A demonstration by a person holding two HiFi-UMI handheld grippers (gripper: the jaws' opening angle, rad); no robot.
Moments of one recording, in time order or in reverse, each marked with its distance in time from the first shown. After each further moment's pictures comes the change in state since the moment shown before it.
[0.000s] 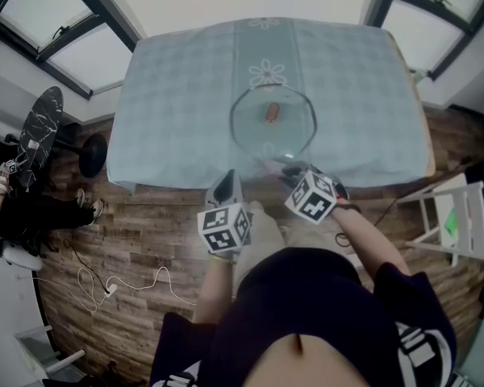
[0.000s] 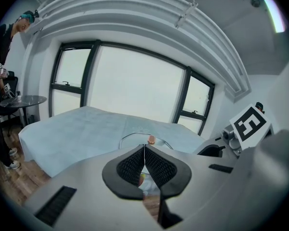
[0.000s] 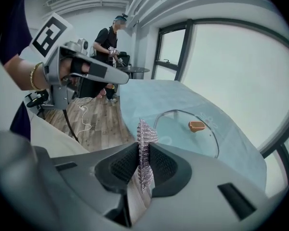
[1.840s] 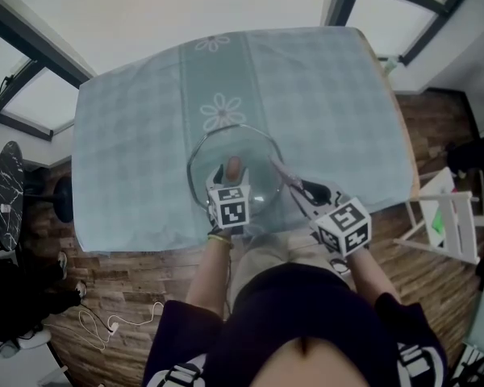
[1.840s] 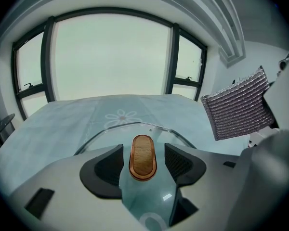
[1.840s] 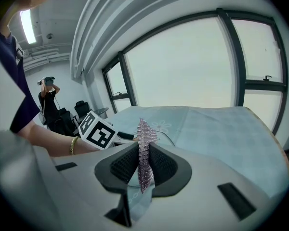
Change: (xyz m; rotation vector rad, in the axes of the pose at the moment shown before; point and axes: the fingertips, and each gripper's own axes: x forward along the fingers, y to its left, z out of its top) left arm 0.274 -0.050 -0.022 0.264 0.327 -0.072; right arm -0.070 -0.193 -0.034 0.628 -0.358 -0.184
